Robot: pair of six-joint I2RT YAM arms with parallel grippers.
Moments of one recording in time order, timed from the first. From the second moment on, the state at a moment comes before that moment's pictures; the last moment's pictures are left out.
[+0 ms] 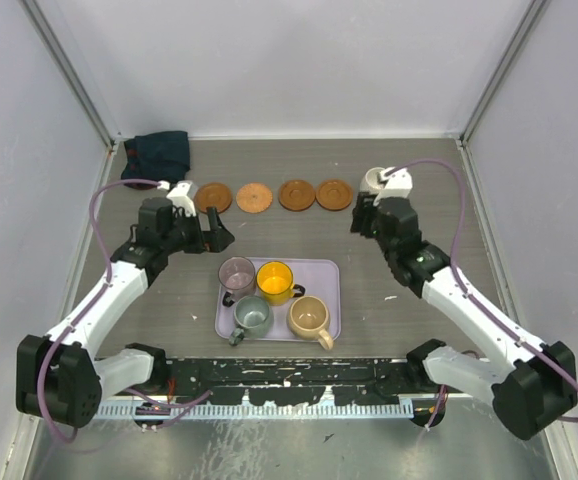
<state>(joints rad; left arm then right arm) -0.23 1.12 0.74 -0.20 0.31 -0.32 0.44 1.05 0.80 -0.08 0.35 0.27</state>
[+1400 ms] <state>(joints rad) -0.26 1.07 0.74 -0.23 0.30 -0.32 1.23 1.11 0.65 -0.62 0.19 0.61</state>
